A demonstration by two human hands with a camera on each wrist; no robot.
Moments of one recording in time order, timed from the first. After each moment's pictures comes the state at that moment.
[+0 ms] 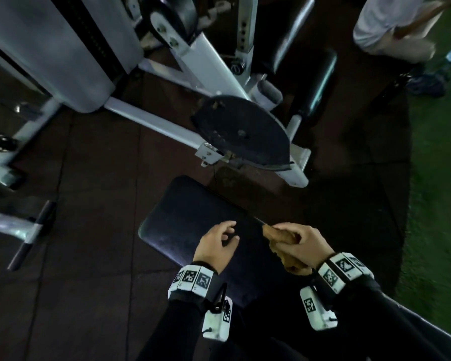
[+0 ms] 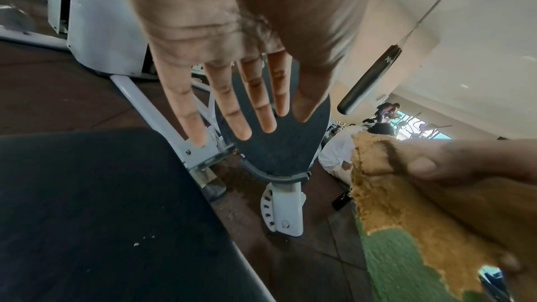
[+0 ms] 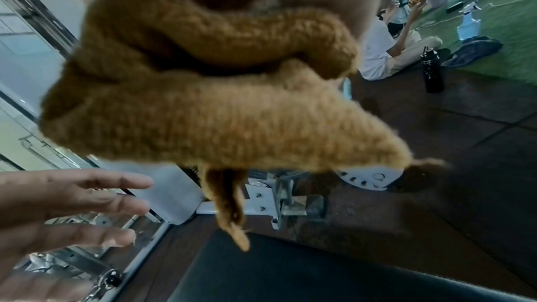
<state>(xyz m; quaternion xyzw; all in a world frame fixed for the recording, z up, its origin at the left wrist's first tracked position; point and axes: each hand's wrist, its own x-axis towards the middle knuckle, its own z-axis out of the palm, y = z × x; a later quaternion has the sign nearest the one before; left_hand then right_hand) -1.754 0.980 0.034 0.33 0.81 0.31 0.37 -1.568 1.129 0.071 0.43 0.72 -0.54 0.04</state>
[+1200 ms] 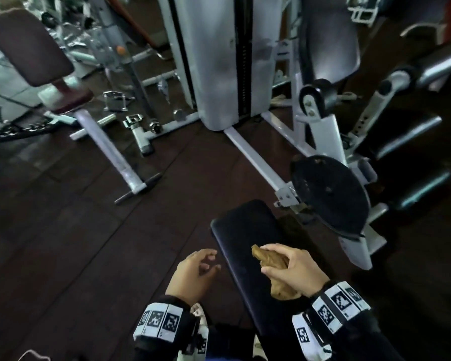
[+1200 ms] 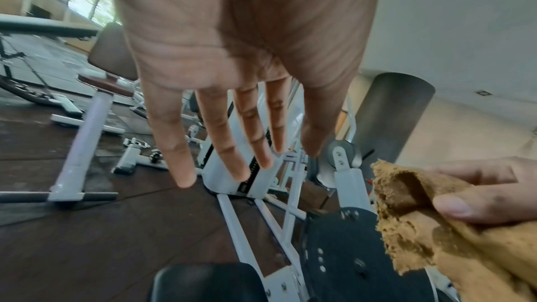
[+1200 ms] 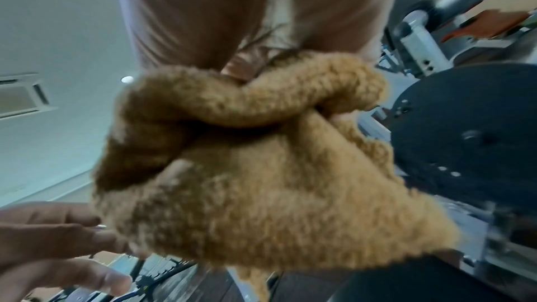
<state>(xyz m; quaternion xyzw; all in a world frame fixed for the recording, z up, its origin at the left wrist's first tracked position) -1.727 0.776 0.179 0.11 0.89 0.40 0.20 -1.645 1.021 0.200 0.14 0.84 -0.51 0.13</state>
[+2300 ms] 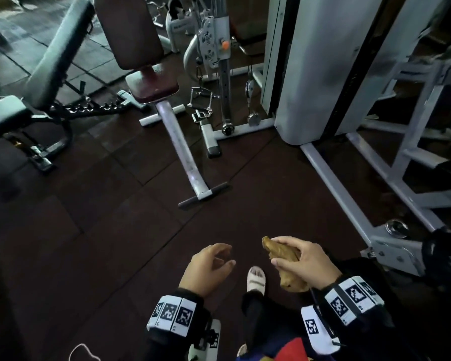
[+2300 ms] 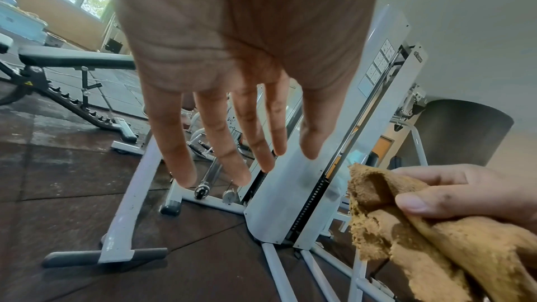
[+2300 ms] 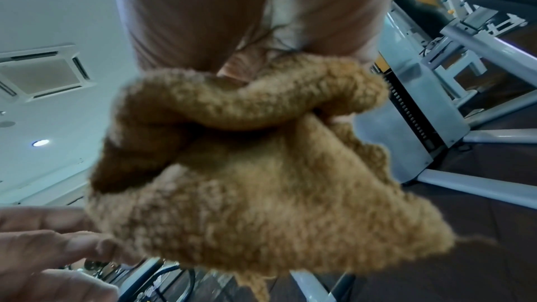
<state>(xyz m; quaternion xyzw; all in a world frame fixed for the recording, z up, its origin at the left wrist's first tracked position) -2.014 0.524 0.187 0.04 0.89 0.41 0.19 -1.991 0.774 0.195 0.06 0.85 -0.51 0.16</state>
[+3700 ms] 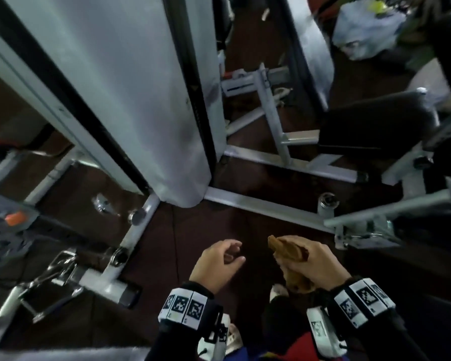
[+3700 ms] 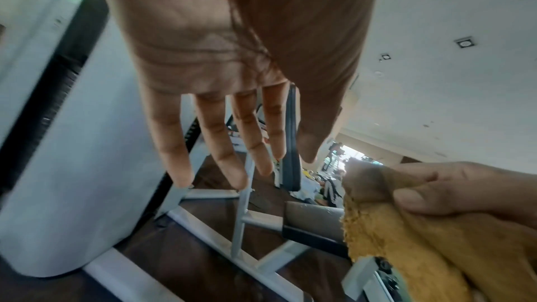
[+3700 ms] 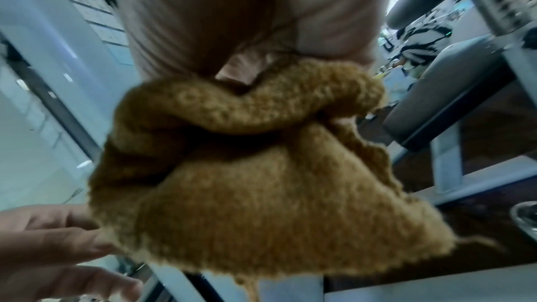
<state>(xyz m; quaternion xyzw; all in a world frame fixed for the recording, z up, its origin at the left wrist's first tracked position) -2.590 0.847 0.173 0.46 0.75 0.30 0.37 -2.369 0.962 0.189 0.43 0.74 -0.51 -0.09</state>
